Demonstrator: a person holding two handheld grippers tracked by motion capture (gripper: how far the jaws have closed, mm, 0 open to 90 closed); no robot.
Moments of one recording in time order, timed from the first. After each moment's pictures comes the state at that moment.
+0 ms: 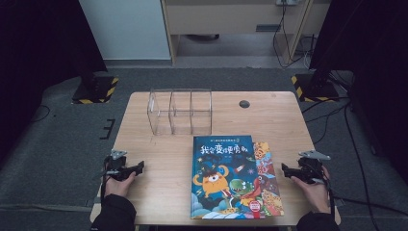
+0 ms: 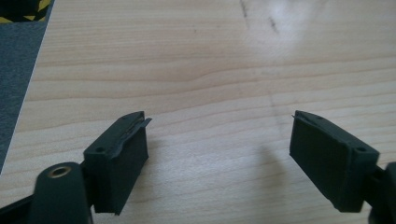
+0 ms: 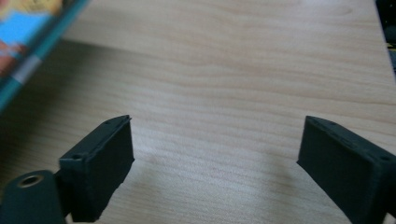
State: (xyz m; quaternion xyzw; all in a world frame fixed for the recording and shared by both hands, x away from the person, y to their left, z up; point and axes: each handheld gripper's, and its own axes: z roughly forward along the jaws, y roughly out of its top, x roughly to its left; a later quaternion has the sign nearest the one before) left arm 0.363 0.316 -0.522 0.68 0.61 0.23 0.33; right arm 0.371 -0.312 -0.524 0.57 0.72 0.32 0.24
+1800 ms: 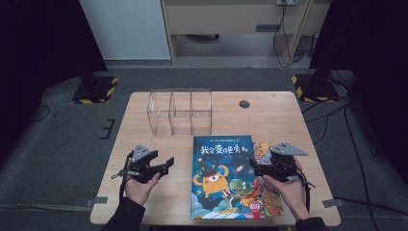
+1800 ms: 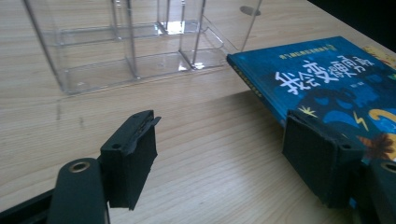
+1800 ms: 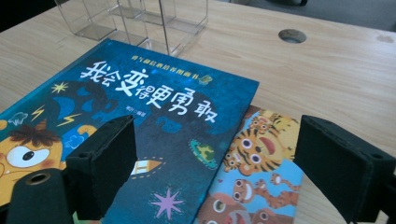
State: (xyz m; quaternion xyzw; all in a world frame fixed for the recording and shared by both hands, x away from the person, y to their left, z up) left arm 0.341 0.216 -0.462 0.72 0.48 0.19 0.45; right arm 0.344 -0.198 -0.440 0.46 0.75 0.42 0.23
